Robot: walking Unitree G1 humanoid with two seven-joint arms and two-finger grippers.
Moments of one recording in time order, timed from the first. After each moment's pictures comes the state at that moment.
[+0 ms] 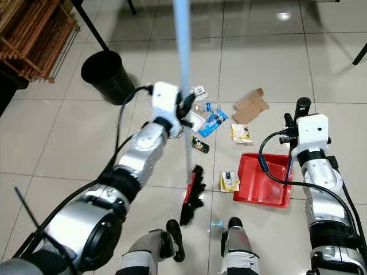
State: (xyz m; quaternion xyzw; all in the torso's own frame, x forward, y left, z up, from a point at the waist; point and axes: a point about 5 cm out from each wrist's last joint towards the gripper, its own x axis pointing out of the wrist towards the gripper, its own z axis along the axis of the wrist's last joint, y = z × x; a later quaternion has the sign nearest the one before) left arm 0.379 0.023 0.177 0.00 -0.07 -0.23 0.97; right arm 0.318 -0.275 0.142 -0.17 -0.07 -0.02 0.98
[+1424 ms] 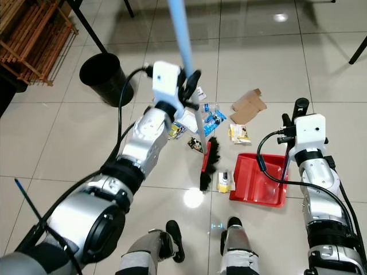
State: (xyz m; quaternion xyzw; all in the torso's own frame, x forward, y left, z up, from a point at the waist) left arm 0.382 0.021 0.202 -0.02 -0.13 -0.22 0.97; right arm 0.319 -0.272 0.139 -0.16 -0.06 -0.02 0.98
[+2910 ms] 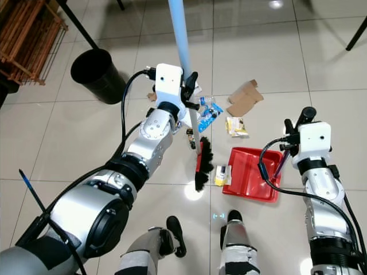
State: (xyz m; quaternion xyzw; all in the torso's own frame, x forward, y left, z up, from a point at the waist) left arm 0.386 0.011 0.205 -0.02 -0.11 -0.17 0.98; right arm 0.298 -0.273 0.139 -0.16 -0.06 -0.03 0.99
